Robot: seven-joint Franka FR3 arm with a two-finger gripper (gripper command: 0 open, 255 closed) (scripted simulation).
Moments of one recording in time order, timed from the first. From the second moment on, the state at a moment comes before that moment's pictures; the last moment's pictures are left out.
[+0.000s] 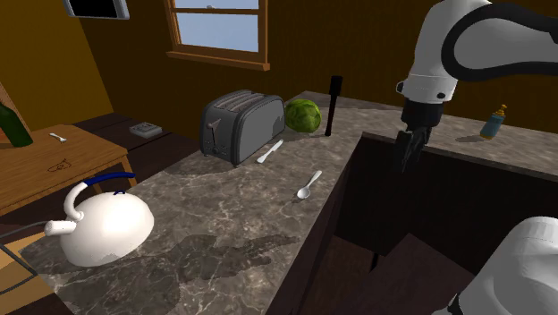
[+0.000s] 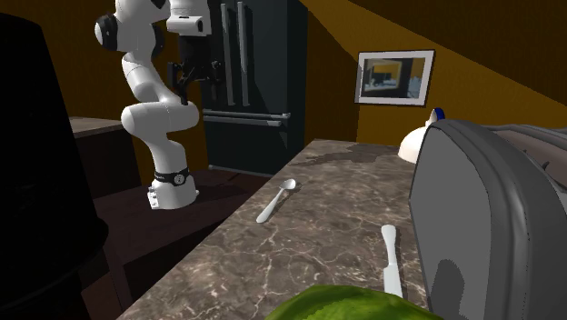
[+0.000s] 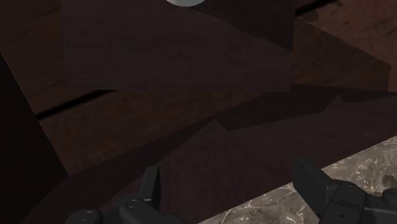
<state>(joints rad) 0.00 -0.82 -0.02 -2.43 0.04 1.52 -0.07</state>
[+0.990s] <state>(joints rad) 0.07 -0.48 0.05 -2.47 0.05 2.03 -0.13</state>
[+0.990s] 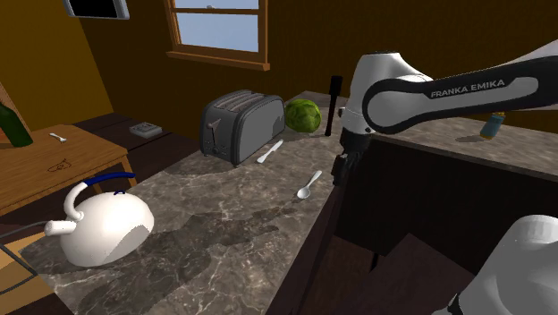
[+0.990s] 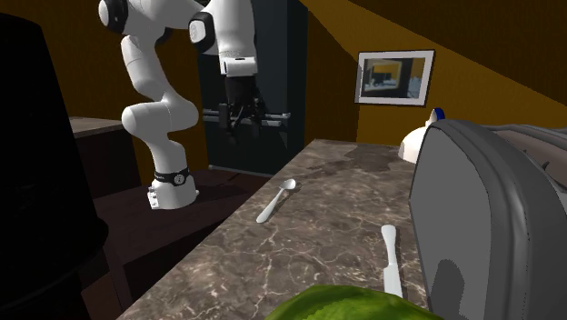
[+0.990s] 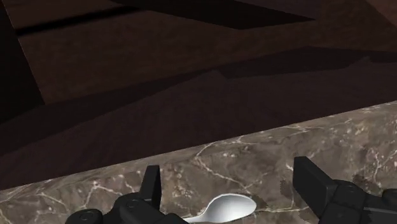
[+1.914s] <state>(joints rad) 0.11 -0.07 0.11 -2.32 -0.01 2.41 -0.14</state>
